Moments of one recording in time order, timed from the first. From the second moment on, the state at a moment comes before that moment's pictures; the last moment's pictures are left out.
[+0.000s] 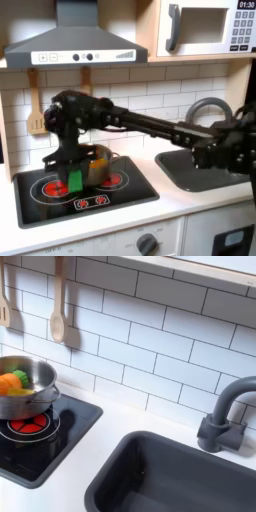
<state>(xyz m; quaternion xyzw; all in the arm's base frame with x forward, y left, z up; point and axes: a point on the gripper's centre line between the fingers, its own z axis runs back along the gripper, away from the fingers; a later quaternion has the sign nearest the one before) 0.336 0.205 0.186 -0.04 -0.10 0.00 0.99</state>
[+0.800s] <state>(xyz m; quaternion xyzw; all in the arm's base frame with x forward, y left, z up) 0.367 0.159 0.231 -0.03 -0.12 0.01 0.99</state>
